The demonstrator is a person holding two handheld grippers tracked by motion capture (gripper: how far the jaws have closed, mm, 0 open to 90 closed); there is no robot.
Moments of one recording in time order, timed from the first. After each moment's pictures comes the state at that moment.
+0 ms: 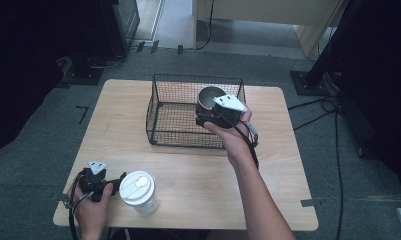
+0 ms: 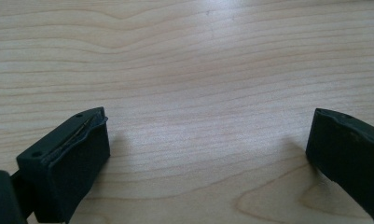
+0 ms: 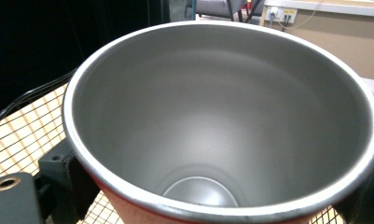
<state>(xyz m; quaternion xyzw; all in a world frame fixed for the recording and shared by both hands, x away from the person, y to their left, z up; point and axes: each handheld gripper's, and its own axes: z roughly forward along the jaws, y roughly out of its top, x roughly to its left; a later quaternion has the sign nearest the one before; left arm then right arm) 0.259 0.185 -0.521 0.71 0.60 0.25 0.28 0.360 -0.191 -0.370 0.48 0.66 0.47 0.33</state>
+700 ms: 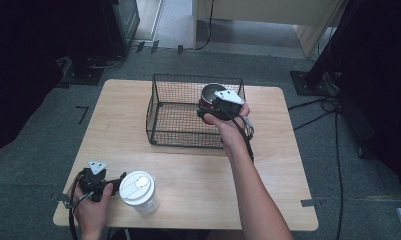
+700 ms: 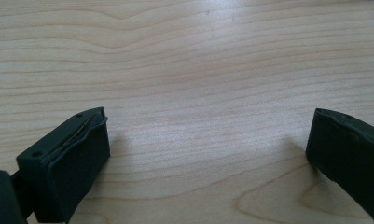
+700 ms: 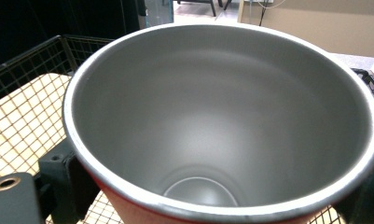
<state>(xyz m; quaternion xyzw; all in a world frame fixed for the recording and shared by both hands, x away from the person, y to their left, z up) 0.259 0.185 -0.521 0.71 0.60 0.25 0.28 0.399 -0.195 -0.393 0.53 0.64 0.45 0.34</state>
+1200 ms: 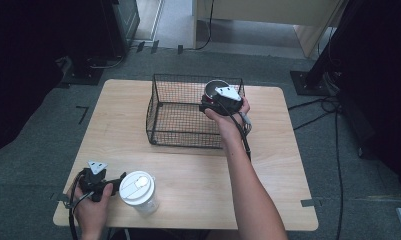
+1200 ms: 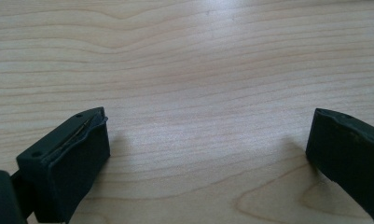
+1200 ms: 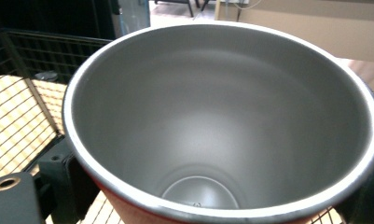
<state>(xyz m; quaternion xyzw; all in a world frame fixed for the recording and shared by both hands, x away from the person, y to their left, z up) 0.259 0.185 -0.521 0.71 0.60 0.25 0.28 0.426 -0.197 -0.407 0.55 0.62 0.42 0.37</state>
